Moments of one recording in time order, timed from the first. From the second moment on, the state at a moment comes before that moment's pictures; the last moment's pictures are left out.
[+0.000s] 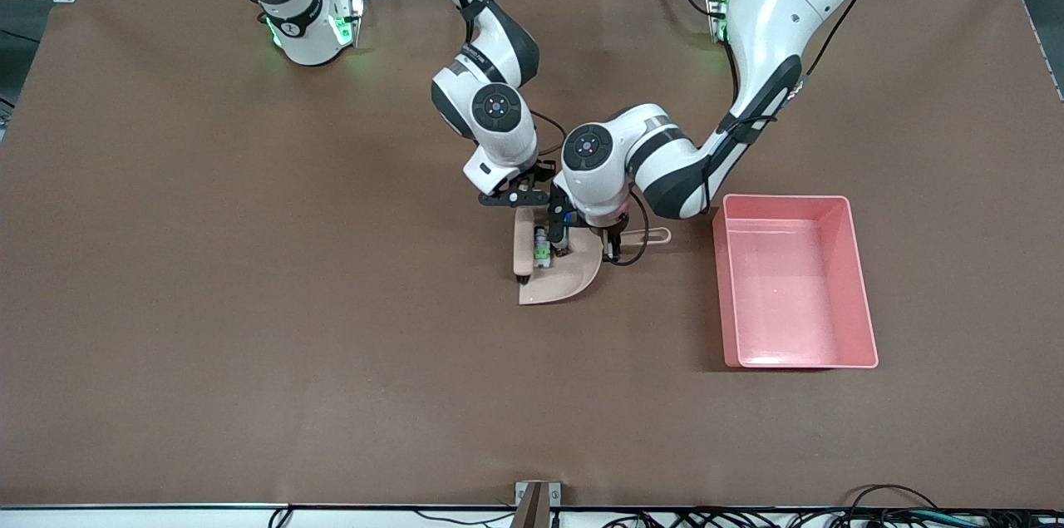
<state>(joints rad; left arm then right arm) -0.25 0.70 -0.52 -1.68 0.64 2.13 0.54 0.81 0.59 0.05 -1.77 0.22 2.33 0.75</state>
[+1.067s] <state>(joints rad) -0.23 0.72 -0.52 -1.69 0.59 2.33 0.53 0.58 0.42 0.06 -1.70 0.27 1.90 0.60</state>
